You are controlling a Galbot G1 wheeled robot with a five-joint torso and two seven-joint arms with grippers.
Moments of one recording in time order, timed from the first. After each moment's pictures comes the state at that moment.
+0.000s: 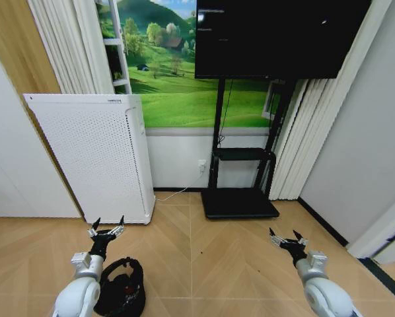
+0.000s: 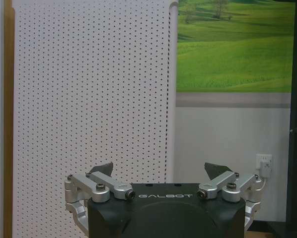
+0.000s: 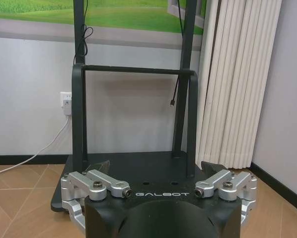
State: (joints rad) left arm 1.39 -1.31 -0.75 -1.92 -0.33 0.02 0.03; right arm -1.49 1.00 0.69 1.86 0.57 -0.13 0.20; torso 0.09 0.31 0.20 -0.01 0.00
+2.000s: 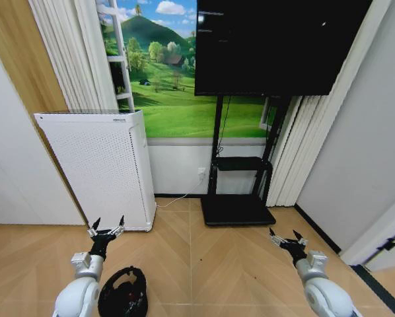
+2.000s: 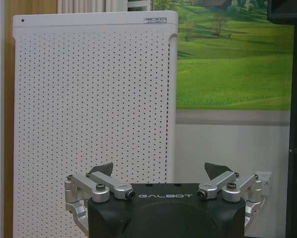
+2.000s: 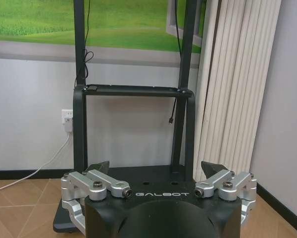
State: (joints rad) left arm 1.39 -1.31 -0.75 -1.92 -0.33 0.02 0.03; right arm -1.49 1.00 0.69 1.86 0.57 -0.13 0.20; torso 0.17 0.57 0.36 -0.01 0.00
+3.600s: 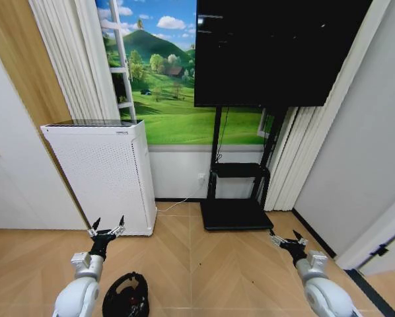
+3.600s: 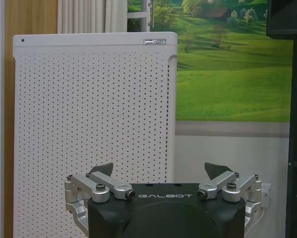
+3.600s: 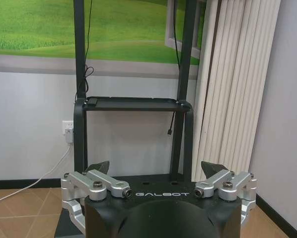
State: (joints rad) left arm 1.39 -1.31 -0.75 -1.92 -0.33 0.02 0.03; right arm -1.49 1.00 0.69 1.86 0.57 -0.13 0.20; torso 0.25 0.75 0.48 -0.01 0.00
